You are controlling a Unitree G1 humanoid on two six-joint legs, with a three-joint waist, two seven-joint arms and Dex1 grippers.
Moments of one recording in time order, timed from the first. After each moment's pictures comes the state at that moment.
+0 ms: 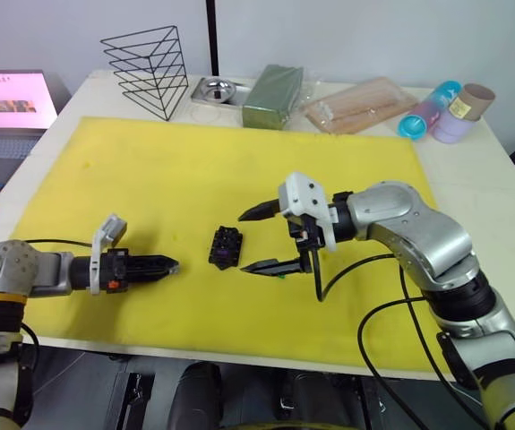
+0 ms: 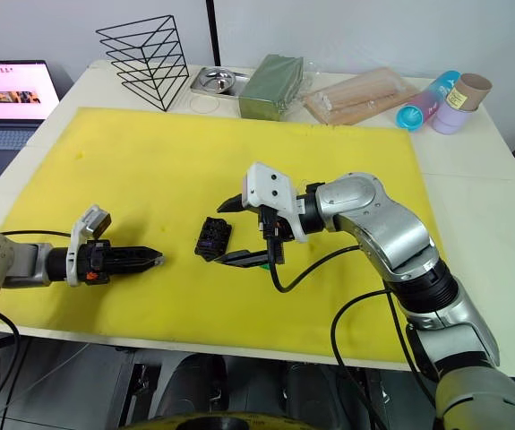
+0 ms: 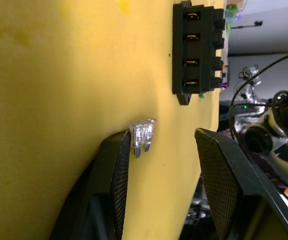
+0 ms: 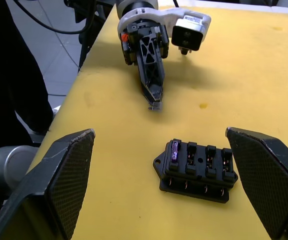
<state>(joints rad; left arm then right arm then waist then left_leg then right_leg) -0.44 0.86 0.10 0.31 -0.92 1.50 -1.02 -0.72 -0.59 0.31 -0.35 0.44 0.71 1.09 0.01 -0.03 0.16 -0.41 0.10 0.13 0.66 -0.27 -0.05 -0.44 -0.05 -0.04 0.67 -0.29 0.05</state>
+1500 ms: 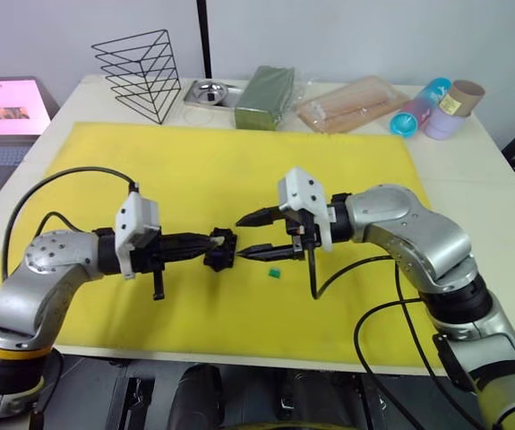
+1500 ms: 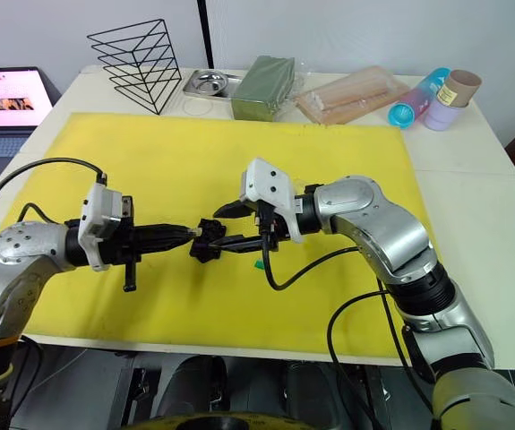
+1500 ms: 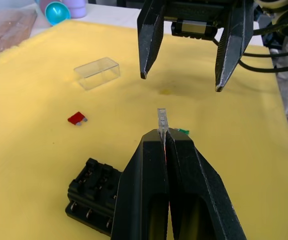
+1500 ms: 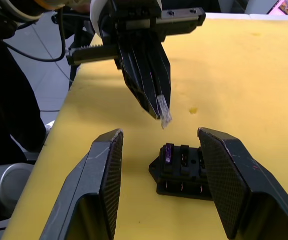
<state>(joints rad) -0.22 0.75 0.09 -0.36 -0.57 0.44 -1.13 -0.71 -0.56 0.29 -0.37 0.48 0.75 1.02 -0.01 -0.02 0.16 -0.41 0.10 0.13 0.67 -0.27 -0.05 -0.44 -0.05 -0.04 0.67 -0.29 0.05</state>
